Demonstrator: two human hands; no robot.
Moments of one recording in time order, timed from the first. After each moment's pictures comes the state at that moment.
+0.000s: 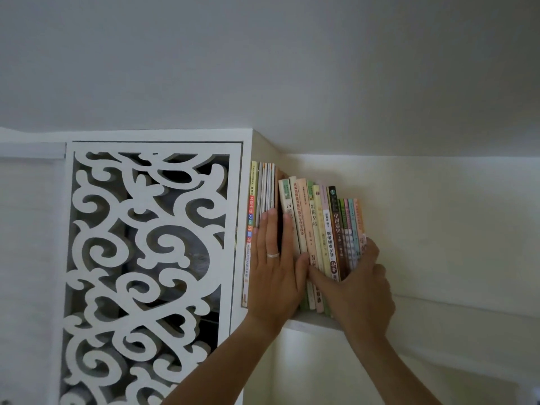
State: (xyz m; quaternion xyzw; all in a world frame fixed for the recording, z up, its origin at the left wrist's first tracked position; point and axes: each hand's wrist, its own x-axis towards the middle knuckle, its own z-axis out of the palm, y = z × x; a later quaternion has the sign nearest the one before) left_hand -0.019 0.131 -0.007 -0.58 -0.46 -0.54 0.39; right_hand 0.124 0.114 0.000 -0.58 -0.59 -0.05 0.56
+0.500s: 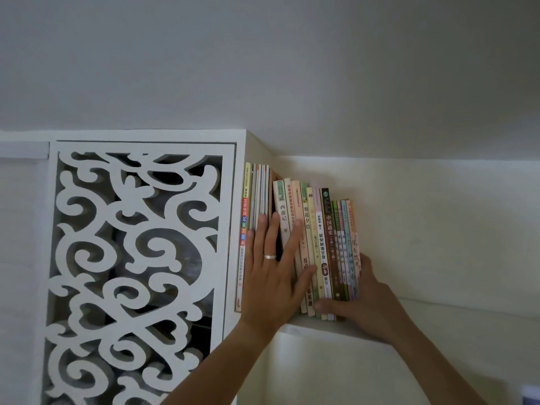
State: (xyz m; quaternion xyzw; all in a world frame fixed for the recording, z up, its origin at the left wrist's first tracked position) left_hand -0.022 0.131 -0.009 -0.62 -0.45 -0.52 0.39; right_hand 0.176 0.126 0.006 -0.46 -0.76 0.16 0.43
